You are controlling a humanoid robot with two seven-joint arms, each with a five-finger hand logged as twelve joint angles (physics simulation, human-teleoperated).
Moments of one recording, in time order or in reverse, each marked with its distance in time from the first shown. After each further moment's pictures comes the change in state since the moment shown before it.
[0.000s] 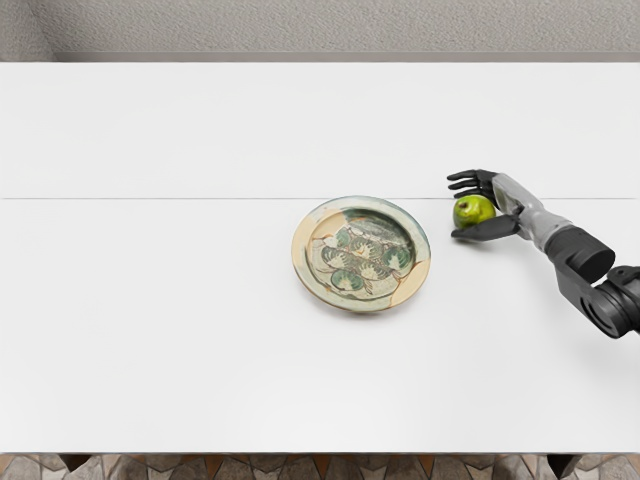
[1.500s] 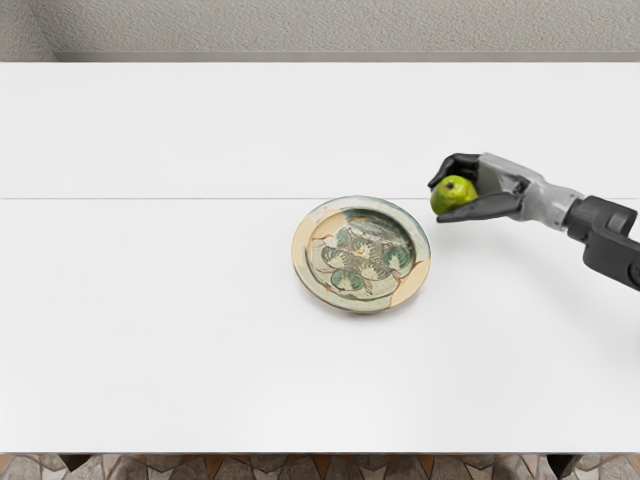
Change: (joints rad) left arm 0.000 0.000 0.000 0.000 0.000 0.000 0.000; right arm 0.091 -0.098 0.051 0.023 0.068 0.552 0.019
